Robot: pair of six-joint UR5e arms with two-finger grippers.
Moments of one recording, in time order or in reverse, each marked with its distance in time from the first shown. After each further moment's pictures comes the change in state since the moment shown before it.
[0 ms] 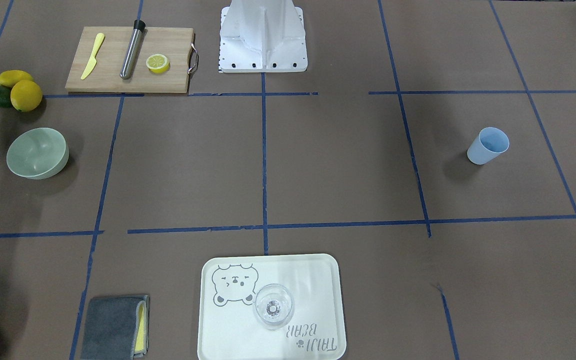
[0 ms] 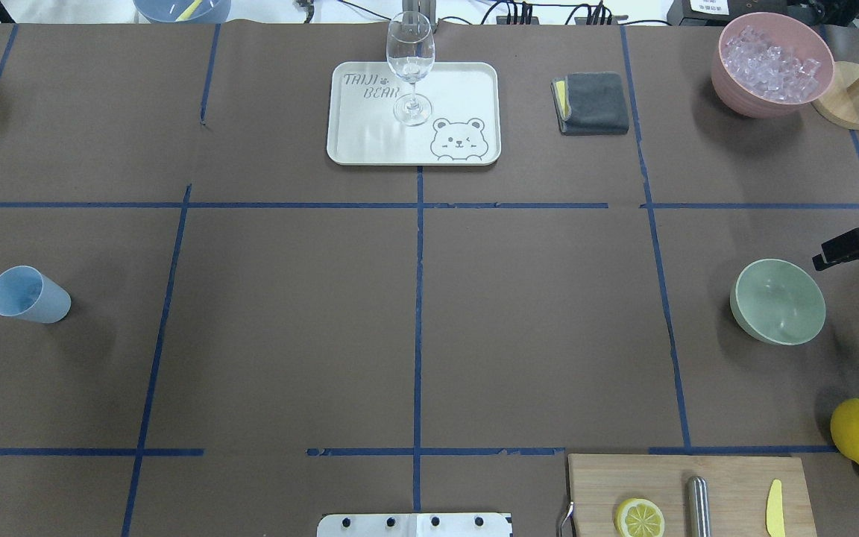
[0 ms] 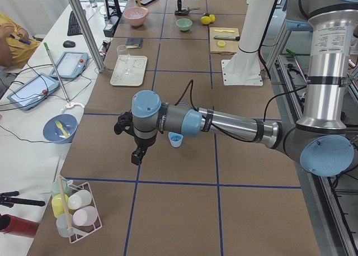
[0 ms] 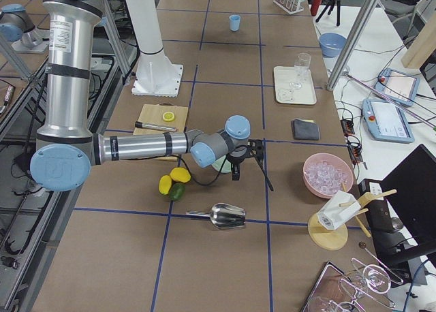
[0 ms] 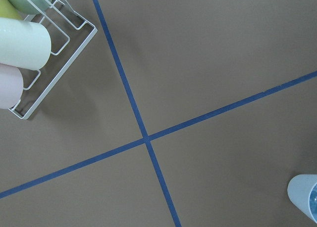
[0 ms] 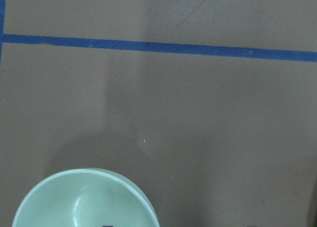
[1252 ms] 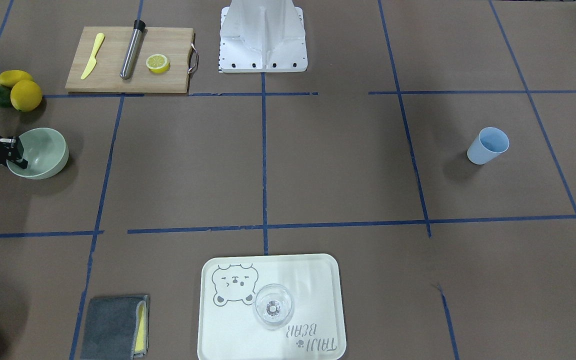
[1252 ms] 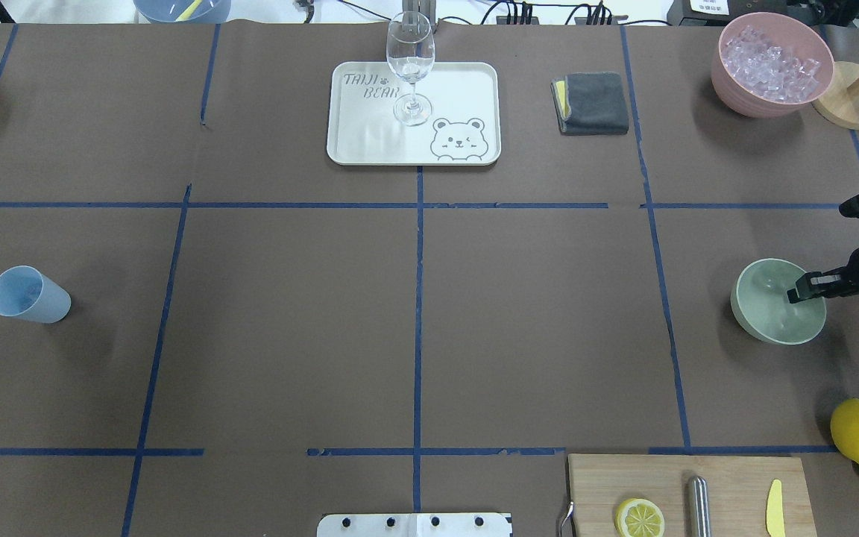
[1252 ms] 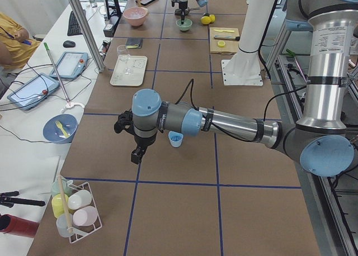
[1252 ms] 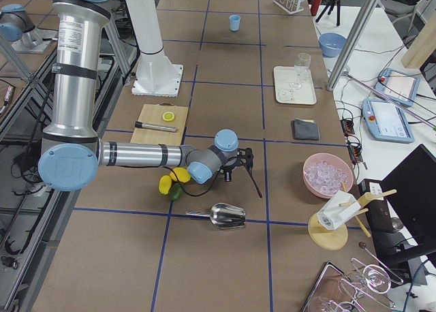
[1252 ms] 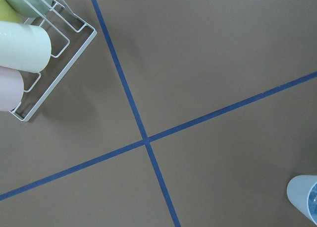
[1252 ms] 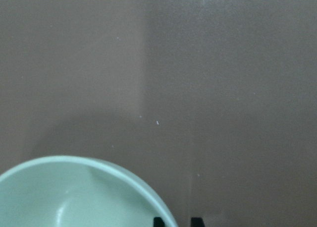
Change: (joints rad) left arm 0.000 0.000 -0.008 -0.001 0.001 0.000; right arm -0.115 -0.013 -0.130 0.287 -0.040 0.166
